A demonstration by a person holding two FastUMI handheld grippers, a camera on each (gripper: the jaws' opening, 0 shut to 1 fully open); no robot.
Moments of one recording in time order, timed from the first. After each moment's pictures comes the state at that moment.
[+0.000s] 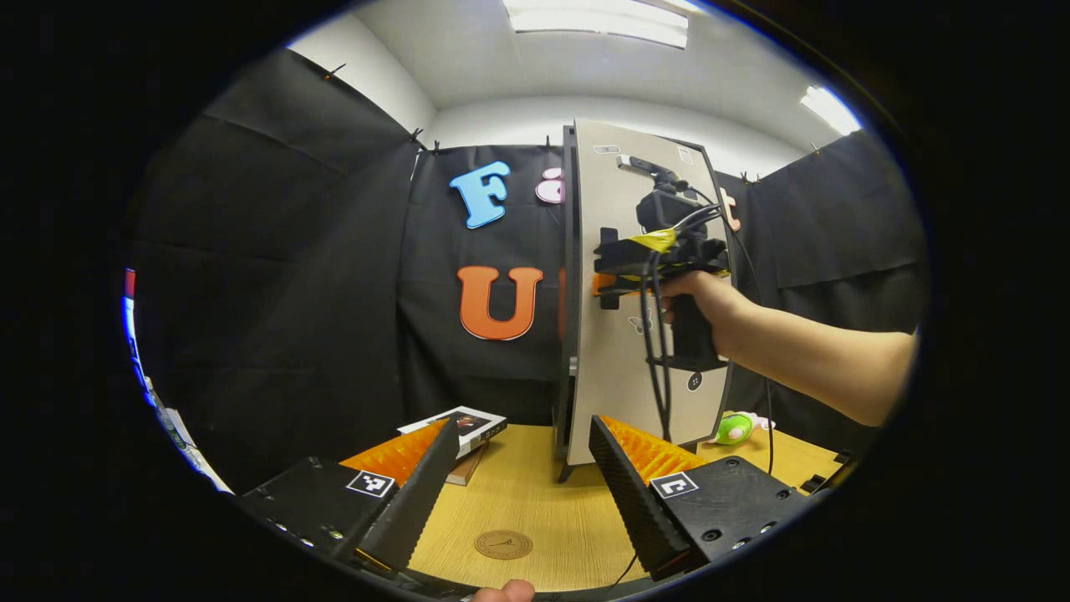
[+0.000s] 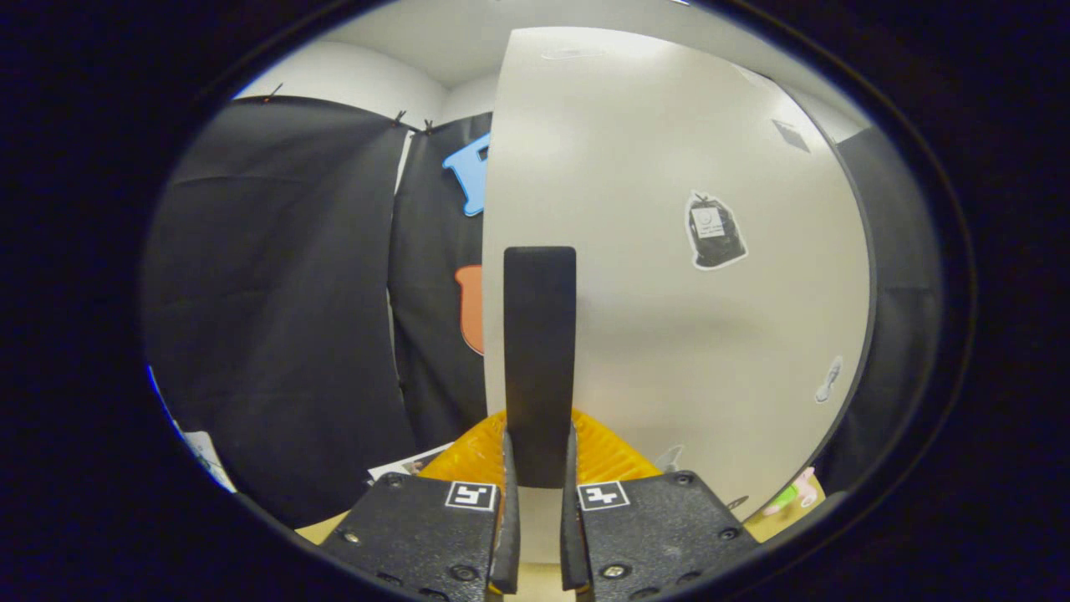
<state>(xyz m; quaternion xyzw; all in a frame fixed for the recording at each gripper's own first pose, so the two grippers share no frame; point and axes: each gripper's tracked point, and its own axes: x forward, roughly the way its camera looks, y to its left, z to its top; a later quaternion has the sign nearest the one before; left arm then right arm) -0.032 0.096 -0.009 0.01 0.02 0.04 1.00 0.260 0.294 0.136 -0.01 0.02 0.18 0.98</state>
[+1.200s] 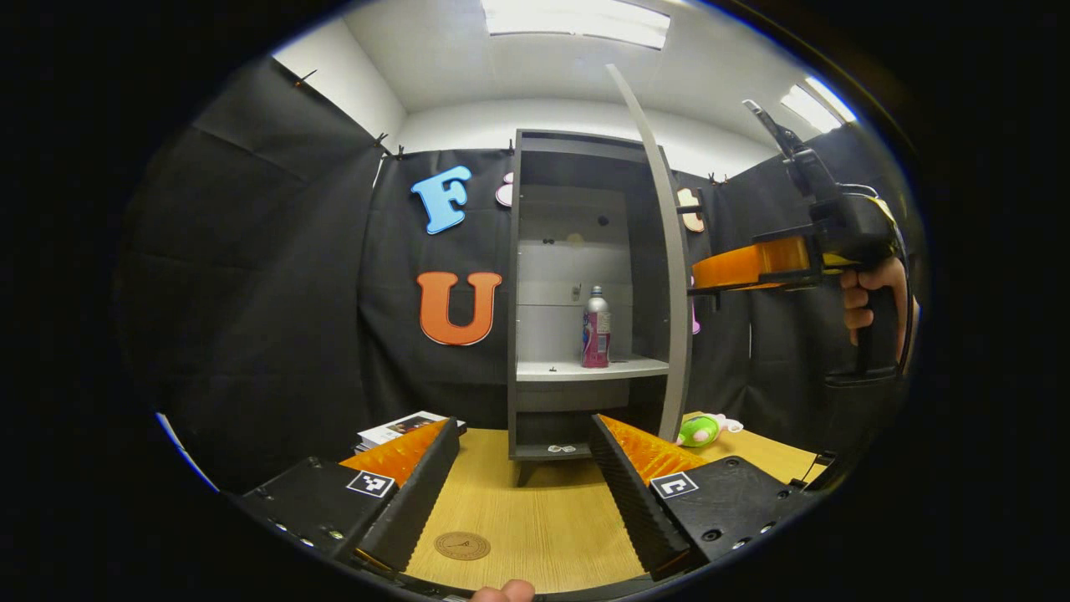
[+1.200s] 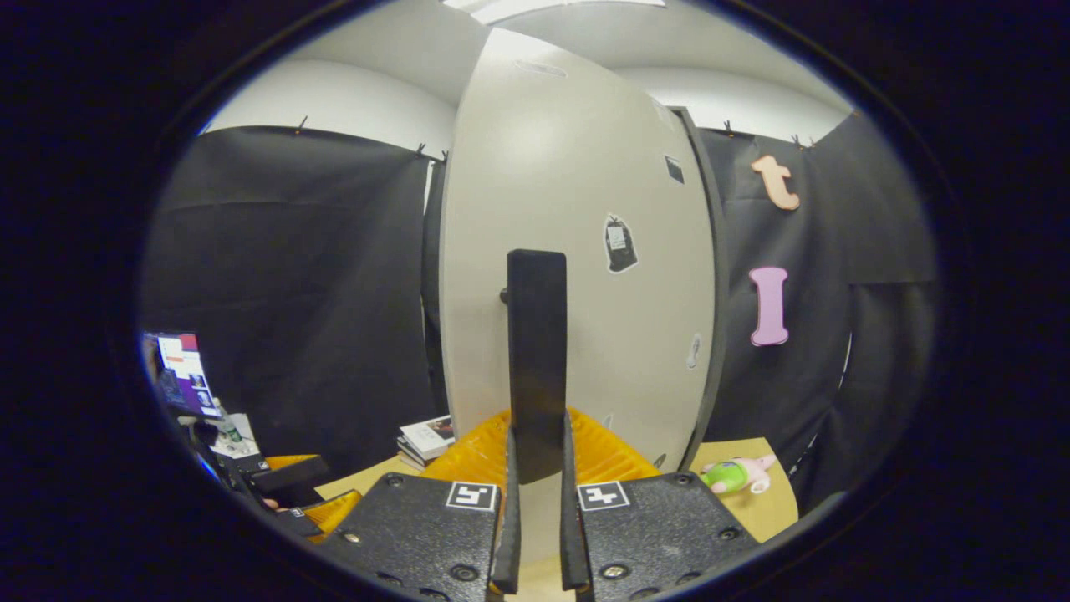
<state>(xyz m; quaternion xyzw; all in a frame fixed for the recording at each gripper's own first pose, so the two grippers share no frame) -0.028 0.026 -0.003 0.02 0.01 -0.01 1.00 0.067 0.107 0.131 0.01 0.01 0.21 0.98</state>
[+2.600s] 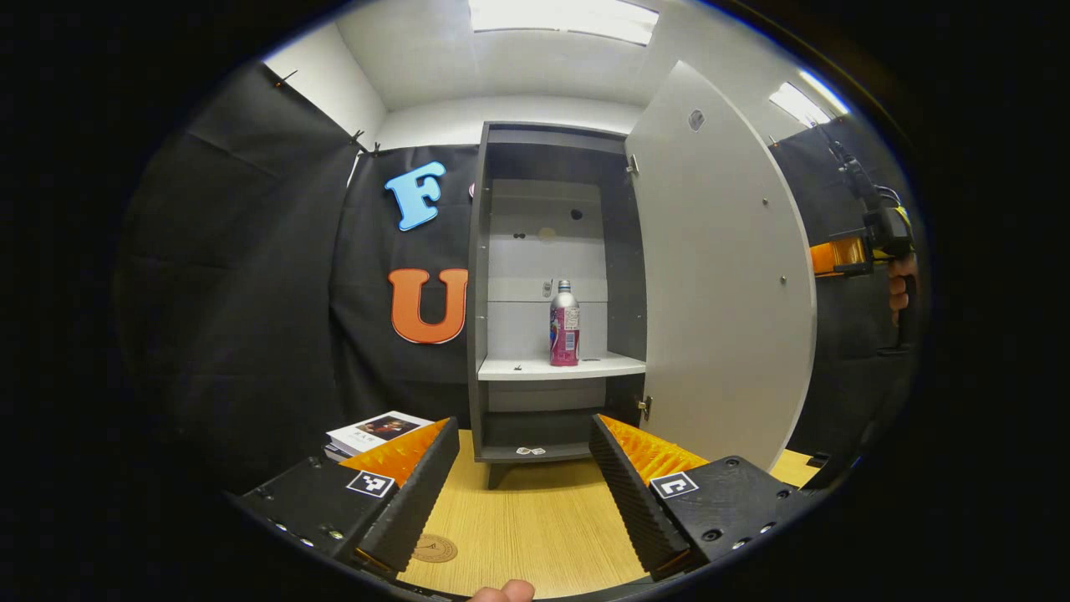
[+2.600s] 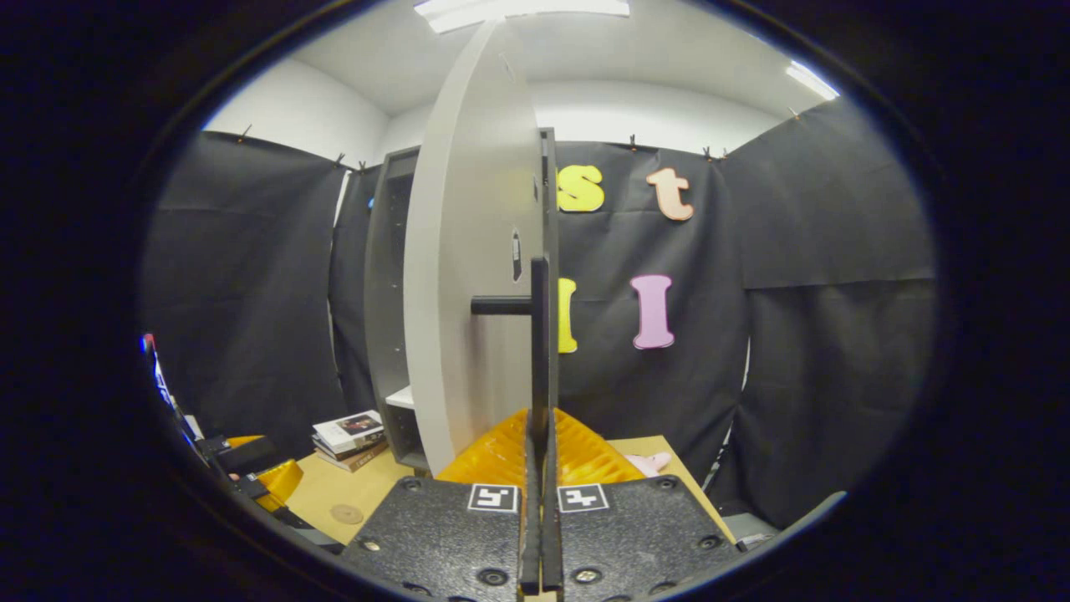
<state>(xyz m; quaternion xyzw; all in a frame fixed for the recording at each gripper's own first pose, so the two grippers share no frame) -0.007 -0.020 -0.015 0.03 0.01 -0.04 1.00 0.053 -0.069 0.132 0.01 -0.01 0.05 1.00</state>
